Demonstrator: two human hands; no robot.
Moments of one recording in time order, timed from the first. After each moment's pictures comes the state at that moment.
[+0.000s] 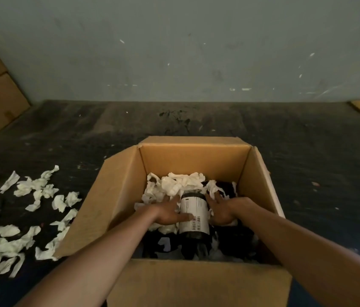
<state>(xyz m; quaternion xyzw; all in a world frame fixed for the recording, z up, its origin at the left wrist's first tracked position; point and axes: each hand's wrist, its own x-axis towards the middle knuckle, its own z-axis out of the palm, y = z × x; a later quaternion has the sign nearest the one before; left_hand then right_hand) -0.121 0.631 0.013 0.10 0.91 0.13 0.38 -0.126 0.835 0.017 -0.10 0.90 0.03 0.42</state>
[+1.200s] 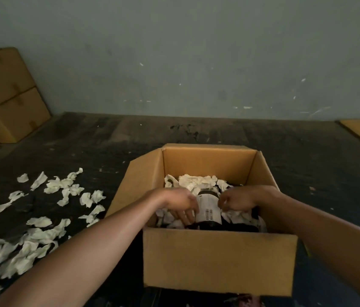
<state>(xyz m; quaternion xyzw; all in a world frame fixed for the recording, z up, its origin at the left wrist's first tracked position) -0.067 0.599 0.098 0.10 0.86 0.29 0.42 -0.060 0.807 0.118 -0.12 0.93 -0.06 0.35</state>
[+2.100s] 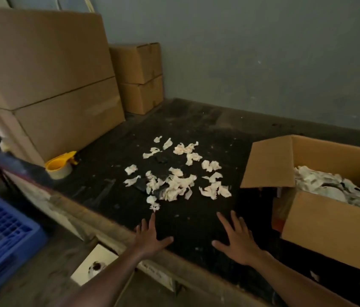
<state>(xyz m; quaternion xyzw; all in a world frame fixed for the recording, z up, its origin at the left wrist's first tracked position) 0.222 0.194 -0.063 -0.25 0.91 0.29 0.16 0.137 0.474 -0.043 -0.19 0.95 -0.13 0.22</state>
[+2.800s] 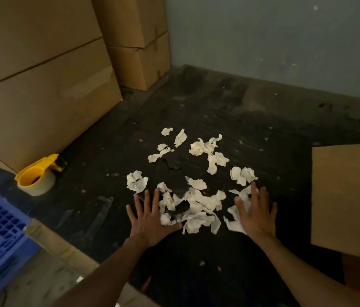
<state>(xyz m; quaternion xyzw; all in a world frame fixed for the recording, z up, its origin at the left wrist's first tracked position) 0.059 0.071 -0.092 -0.20 0.96 0.15 0.12 -0.059 0.358 -0.097 -0.02 0.98 -0.19 0.09</state>
